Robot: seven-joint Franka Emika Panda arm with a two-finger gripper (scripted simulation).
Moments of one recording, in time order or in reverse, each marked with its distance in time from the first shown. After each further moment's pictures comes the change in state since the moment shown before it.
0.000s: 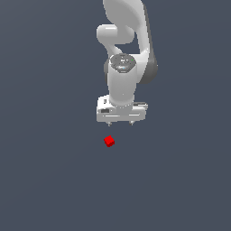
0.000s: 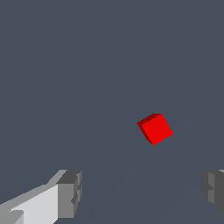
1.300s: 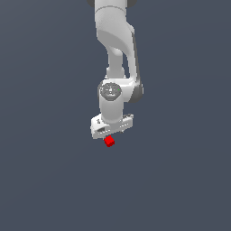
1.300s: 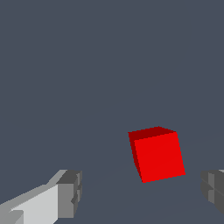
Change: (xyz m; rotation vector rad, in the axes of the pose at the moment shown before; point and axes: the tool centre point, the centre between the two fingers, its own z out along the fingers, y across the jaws) arm 0.004 0.037 0.091 -0.006 0.000 -0.324
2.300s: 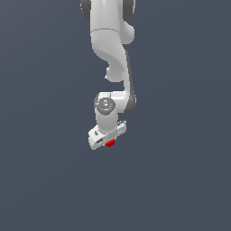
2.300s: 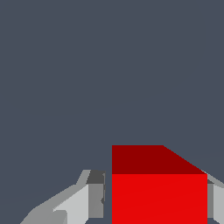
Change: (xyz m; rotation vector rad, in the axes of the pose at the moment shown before) arm 0.004 0.024 0.056 -0.006 0.000 -0.202
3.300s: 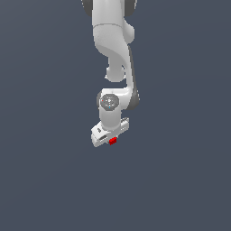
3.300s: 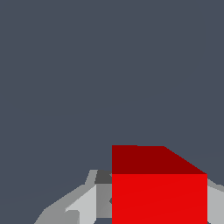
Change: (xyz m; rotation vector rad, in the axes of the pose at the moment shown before) arm -0.001 -0.017 -0.011 0.000 -0.001 0.001
